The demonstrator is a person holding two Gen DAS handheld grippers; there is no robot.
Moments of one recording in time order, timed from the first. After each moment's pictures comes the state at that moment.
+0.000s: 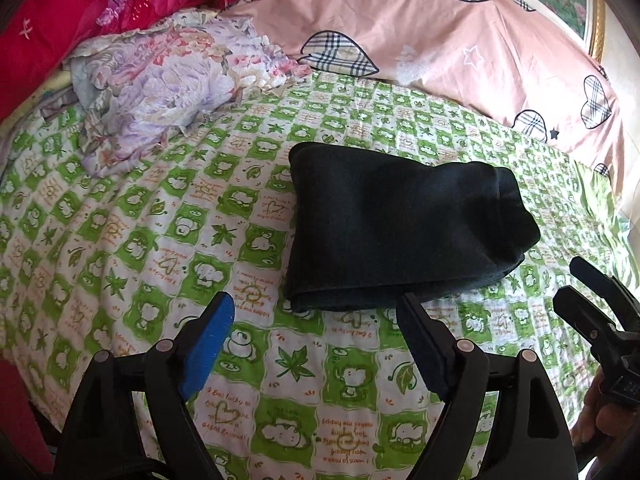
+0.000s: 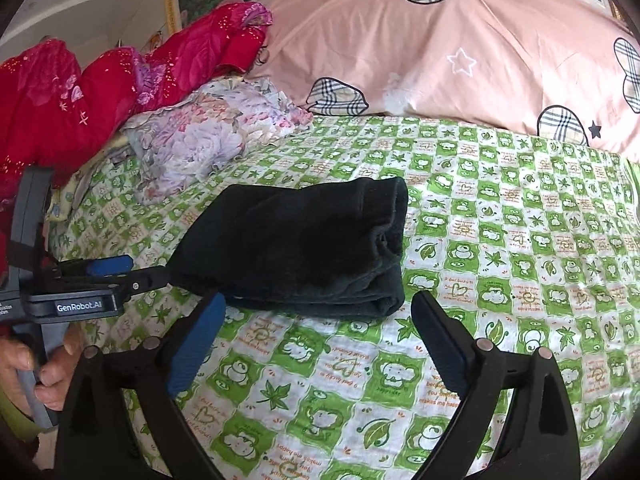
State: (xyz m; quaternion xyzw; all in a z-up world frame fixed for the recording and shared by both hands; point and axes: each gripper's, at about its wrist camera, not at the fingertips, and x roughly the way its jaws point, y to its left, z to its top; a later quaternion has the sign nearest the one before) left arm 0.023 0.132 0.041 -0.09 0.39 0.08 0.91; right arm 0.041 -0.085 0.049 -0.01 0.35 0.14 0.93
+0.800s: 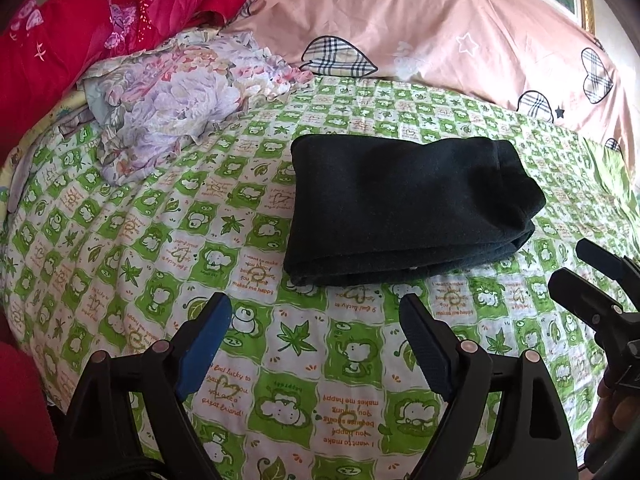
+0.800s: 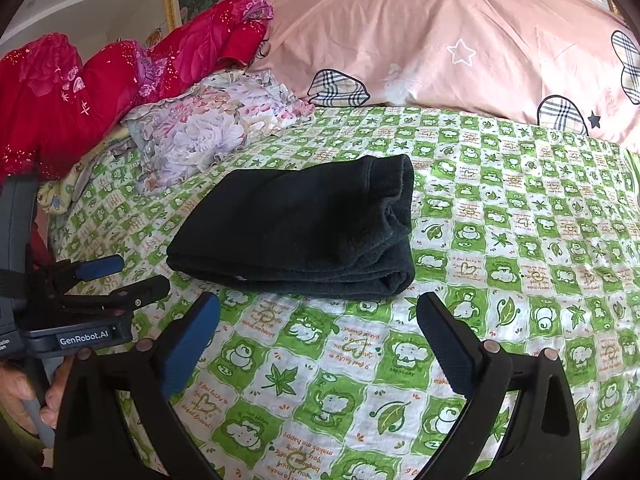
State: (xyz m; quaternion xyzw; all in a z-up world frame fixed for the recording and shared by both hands) left arm 0.006 0.112 0.031 -0.04 0.38 0.11 0.92; right arm 0.033 -0.081 0.034 -0.01 0.35 0.14 0.93
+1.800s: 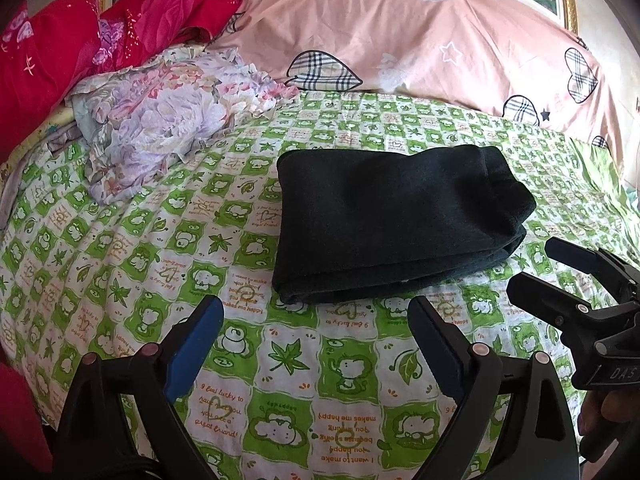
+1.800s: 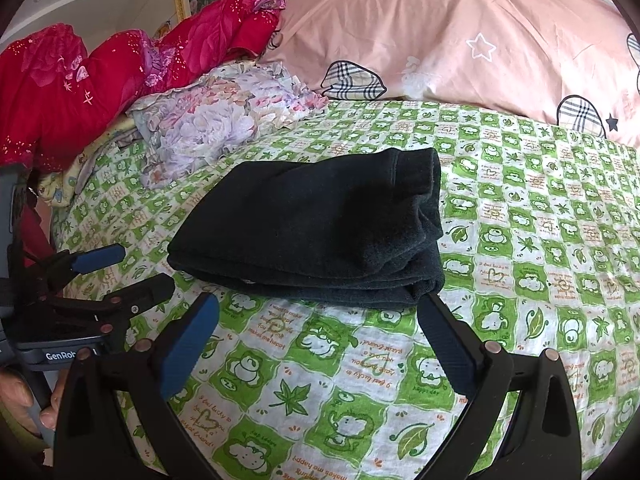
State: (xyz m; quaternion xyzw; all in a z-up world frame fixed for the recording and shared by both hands) left arm 0.010 0.111 0.029 -0.02 0.35 0.08 0.93; right arm 0.049 -0.062 0.020 -0.01 0.36 0.15 0.92
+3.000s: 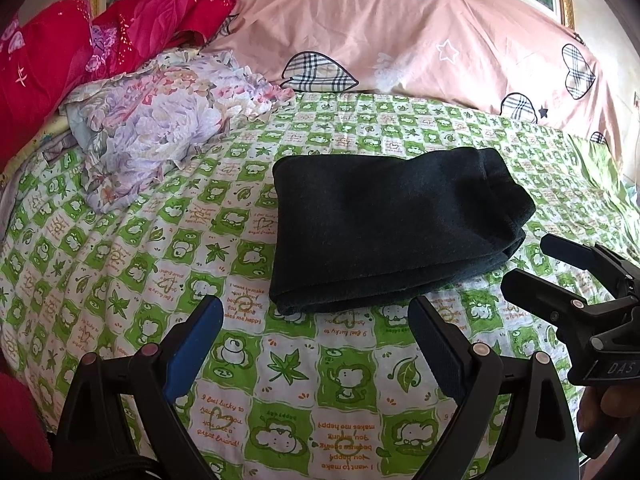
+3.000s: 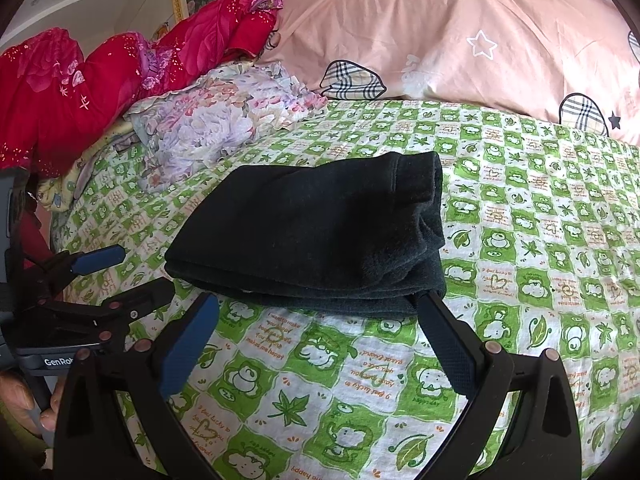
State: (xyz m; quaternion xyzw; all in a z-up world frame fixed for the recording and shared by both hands) left arm 0.017 0.112 0.032 -0.01 0.35 0.08 0.93; right arm 0.056 -0.063 0.021 -0.01 0.36 0.15 0.92
